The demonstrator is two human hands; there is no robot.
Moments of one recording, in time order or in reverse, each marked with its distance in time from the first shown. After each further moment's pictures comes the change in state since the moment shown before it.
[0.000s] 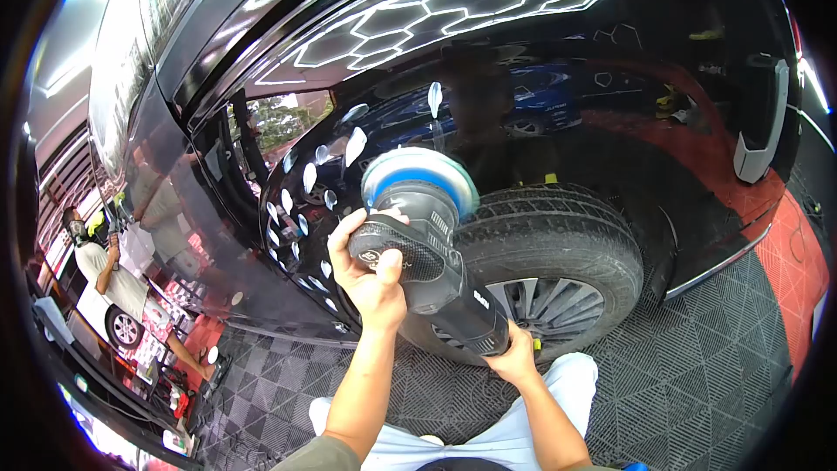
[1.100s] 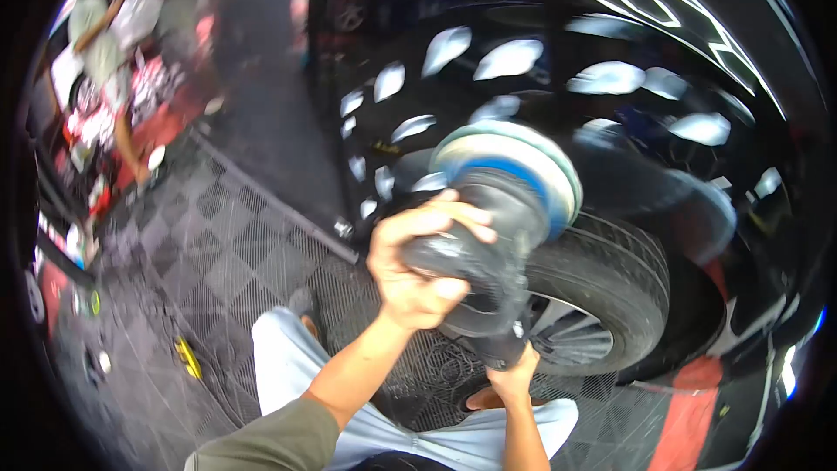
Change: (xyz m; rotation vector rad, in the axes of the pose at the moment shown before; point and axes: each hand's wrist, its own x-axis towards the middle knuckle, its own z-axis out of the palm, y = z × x) left_hand -0.034 -0.057 -0.184 -0.145 0.184 0.203; right_hand 0.002 0.049 0.082 -0.452 -0.261 -0.039
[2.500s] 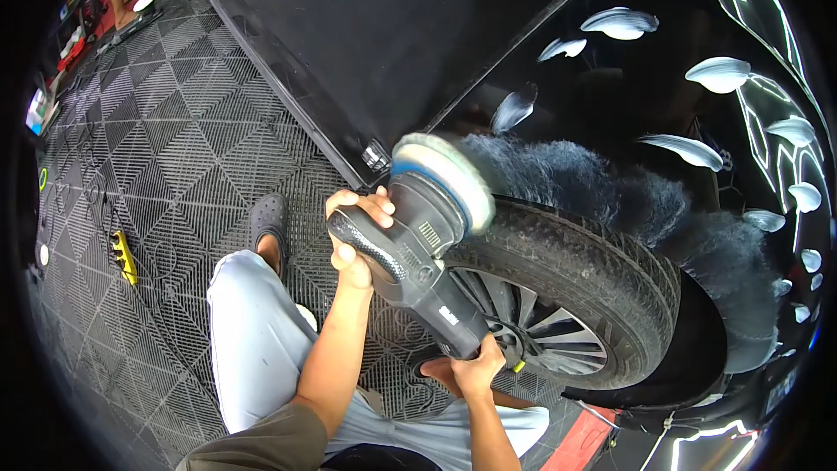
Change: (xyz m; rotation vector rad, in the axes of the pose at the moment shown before) left_hand -0.170 -0.050 -0.189 -0.070 0.756 -0.206; right_hand -0.021 0.032 0.091 -0.510 -0.275 0.048
